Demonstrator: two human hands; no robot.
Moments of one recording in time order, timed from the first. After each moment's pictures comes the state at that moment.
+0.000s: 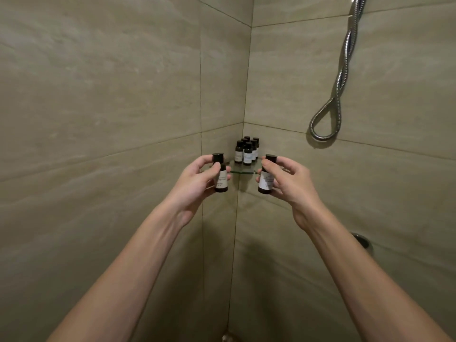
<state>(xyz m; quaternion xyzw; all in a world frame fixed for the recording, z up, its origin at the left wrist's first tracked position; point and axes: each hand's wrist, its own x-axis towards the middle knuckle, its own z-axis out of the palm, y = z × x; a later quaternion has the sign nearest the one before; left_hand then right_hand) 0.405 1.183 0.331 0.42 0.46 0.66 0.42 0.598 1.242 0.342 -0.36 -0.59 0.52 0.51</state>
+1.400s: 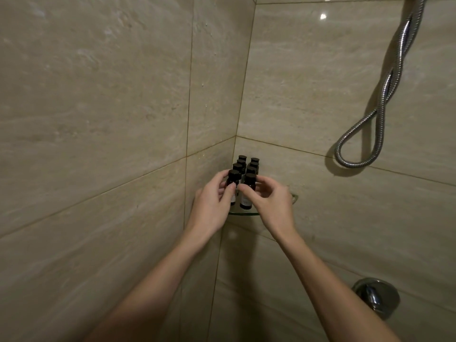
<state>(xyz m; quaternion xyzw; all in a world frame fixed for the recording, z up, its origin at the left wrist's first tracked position) 0.346 1.412 0.268 0.60 0.54 0.58 0.15 0.492 1.435 0.284 -0.45 -0.68 0.22 0.54</state>
